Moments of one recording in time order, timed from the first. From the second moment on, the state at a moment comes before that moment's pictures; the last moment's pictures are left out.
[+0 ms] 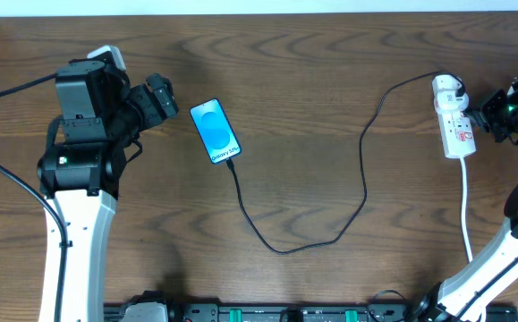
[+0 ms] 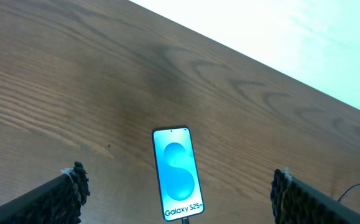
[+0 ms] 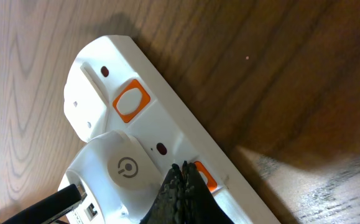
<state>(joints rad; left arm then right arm) 0.05 1.25 1.26 -0.68 0.13 -0.36 -0.52 2.17 1.51 -0.54 -0.56 0.41</state>
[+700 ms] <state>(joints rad) 0.05 1.25 1.26 -0.68 0.13 -0.36 -0.51 2.13 1.45 -0.52 -0.54 0.41</state>
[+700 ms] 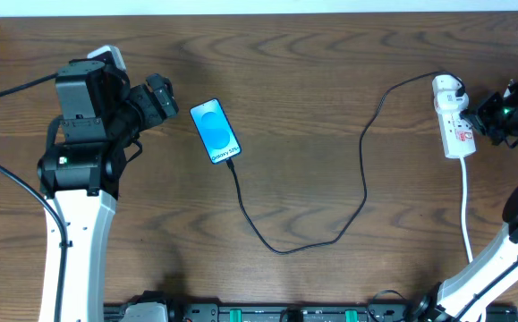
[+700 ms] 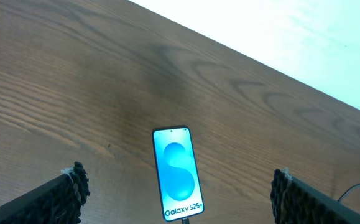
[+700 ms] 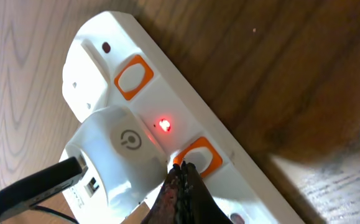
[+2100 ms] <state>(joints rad) 0.05 1.25 1.26 -0.68 0.12 -0.36 0.28 1.37 1.46 -0.99 -0.23 -0.06</state>
